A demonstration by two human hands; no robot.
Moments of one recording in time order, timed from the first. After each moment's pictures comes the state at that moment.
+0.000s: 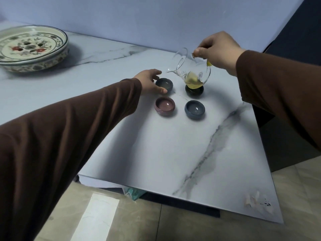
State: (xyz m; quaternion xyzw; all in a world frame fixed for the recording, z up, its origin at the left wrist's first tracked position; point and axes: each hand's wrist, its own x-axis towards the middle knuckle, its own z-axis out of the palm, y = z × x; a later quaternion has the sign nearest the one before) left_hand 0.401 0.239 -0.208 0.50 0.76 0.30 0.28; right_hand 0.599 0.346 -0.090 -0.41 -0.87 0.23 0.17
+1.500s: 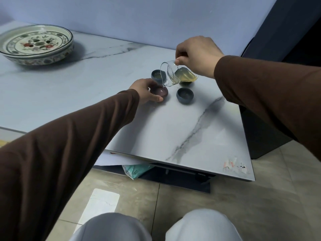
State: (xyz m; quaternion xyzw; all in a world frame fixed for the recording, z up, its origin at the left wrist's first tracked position) left_hand 0.455 0.172 -0.215 0.50 0.77 0.32 0.25; right_hand 0.621 0.269 -0.078 -0.28 -0.96 -0.02 0.10
